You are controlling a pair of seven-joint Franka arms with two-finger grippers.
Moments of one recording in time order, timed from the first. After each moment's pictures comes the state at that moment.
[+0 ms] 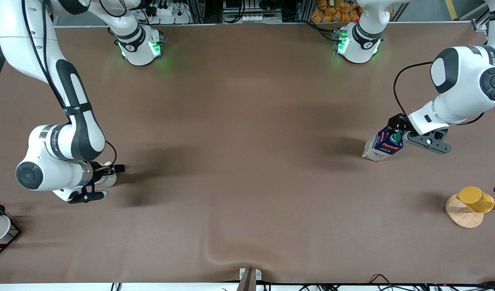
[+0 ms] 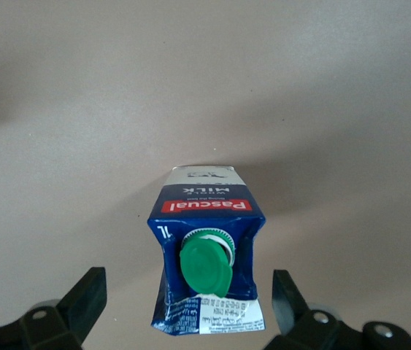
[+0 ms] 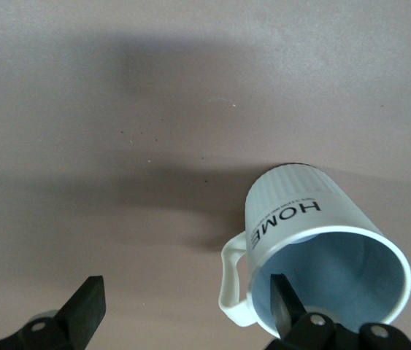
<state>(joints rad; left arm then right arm) 0.18 0.04 -0.17 -2.15 -0.02 2.14 0.39 -0.01 0.61 0.00 -1.58 0.04 1.92 -0.16</state>
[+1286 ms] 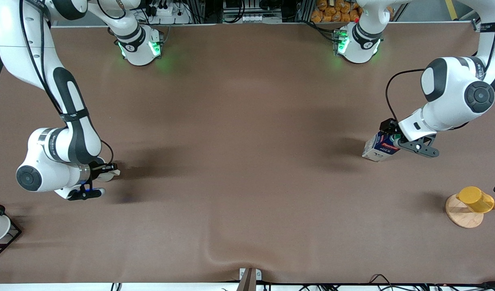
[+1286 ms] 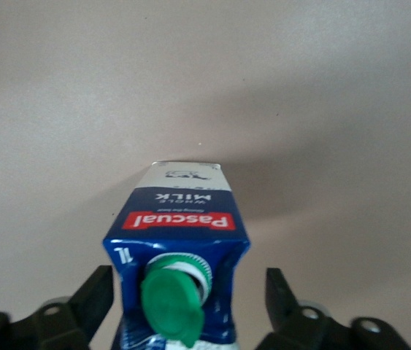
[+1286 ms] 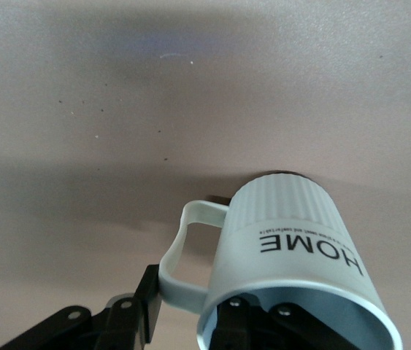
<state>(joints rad) 0.15 0.10 -0.18 -2.16 -0.02 2.16 0.31 -0.05 0.65 0.00 -1.61 0.04 1.91 -0.19</state>
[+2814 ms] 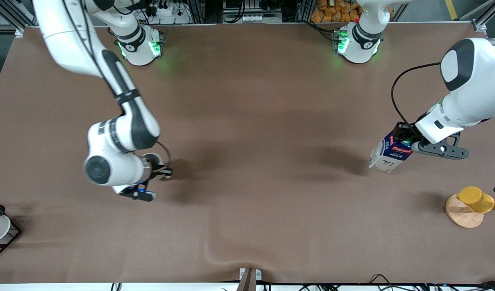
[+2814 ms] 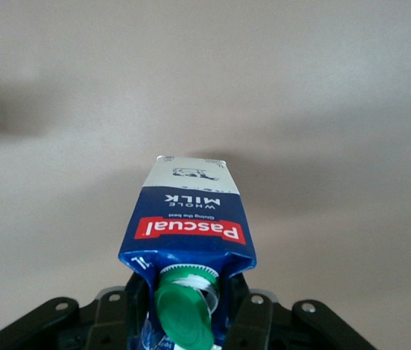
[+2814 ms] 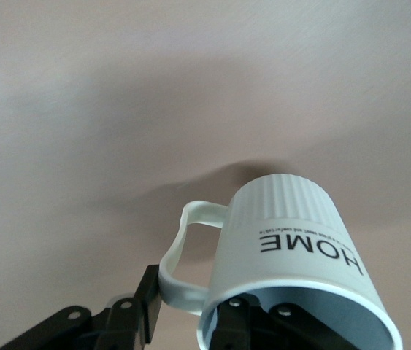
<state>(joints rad) 0.12 0.08 -0.21 -1.87 -0.02 1.94 0.10 0.28 0.64 0.05 -1.49 0.18 1.92 0.50</state>
